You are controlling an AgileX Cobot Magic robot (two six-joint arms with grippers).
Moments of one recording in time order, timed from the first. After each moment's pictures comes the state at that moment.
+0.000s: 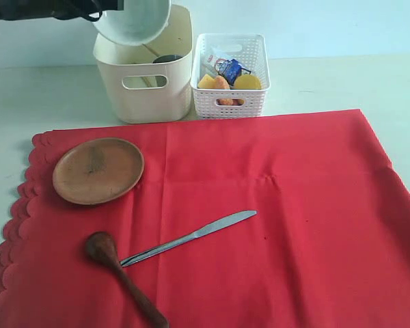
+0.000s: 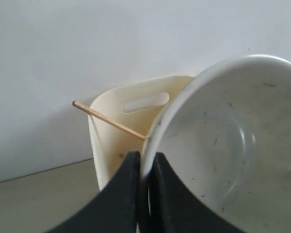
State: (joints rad) left arm -0.31 1.87 -1.33 -0.29 -0.07 0.31; right arm 0.11 0.01 0.00 0.18 0.25 -0.17
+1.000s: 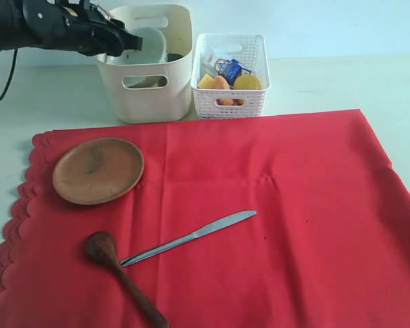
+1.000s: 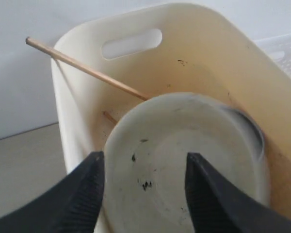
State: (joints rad) left arm -0.31 2.02 -1.43 -0.29 0.03 0.33; right arm 0.11 0.01 0.00 0.18 0.25 -0.17
